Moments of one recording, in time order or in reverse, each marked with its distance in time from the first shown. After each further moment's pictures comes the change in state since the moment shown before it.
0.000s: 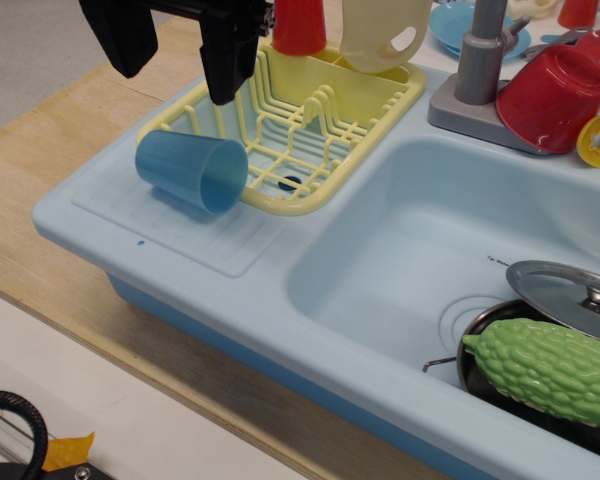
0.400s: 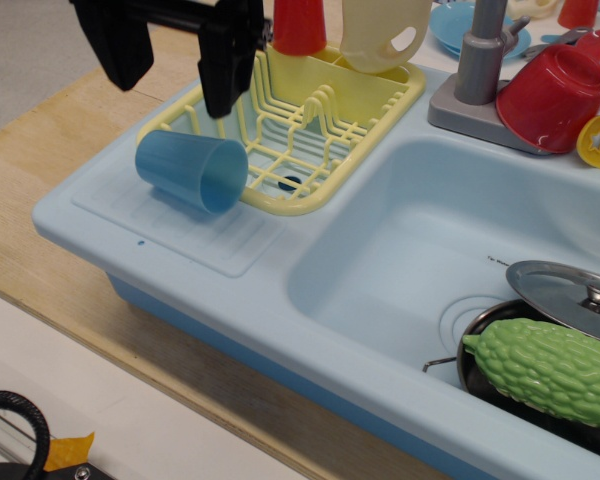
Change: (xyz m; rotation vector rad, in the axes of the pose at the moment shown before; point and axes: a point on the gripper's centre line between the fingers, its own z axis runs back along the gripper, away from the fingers) arm -0.011 -0.004 -0.009 0.043 0.059 0.025
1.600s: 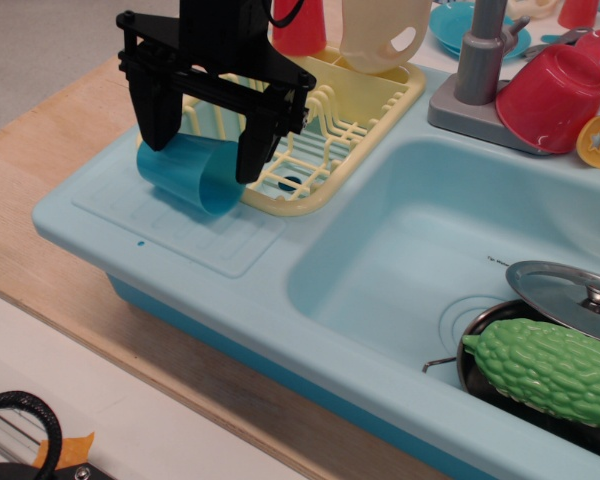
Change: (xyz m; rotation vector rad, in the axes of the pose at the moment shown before) arm 0.015 -0.005 -0.045 0.088 0.117 0.046
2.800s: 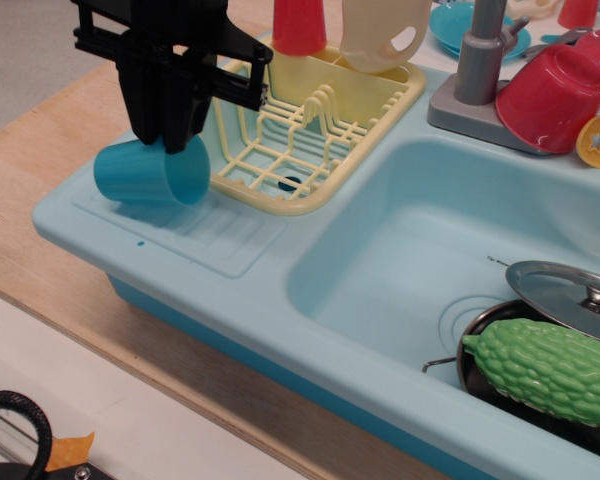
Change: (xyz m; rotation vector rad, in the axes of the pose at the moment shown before) arm -0.012 0.019 0.013 -0.012 0.028 -0.025
